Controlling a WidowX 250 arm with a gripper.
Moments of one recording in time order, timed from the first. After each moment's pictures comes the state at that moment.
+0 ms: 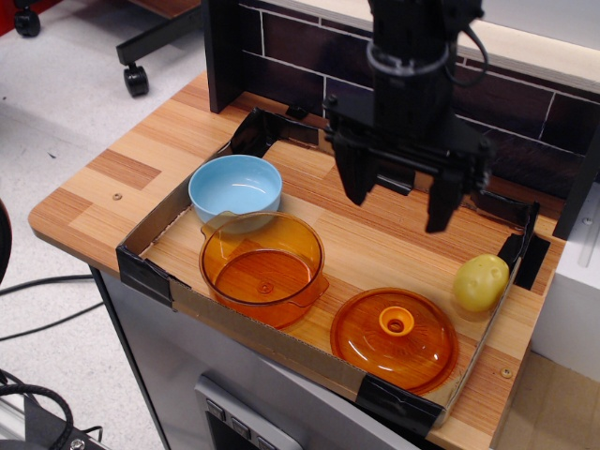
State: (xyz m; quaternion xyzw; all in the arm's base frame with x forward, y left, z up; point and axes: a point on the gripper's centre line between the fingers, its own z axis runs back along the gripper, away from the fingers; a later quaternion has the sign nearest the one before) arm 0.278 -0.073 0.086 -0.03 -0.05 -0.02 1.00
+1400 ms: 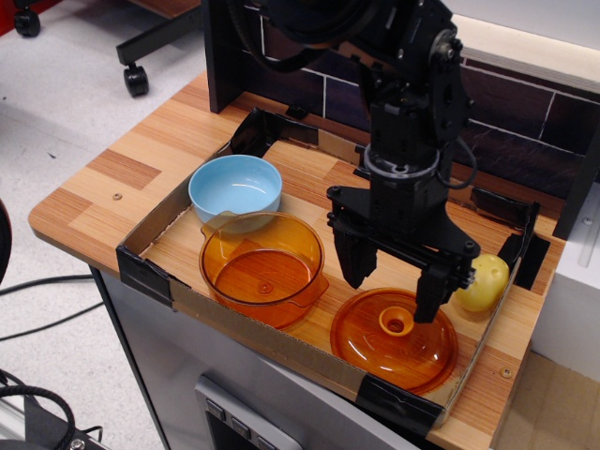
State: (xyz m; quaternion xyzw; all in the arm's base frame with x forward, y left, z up) arm 0.255 -0.081 0.033 -0.04 0.00 -0.07 1.00
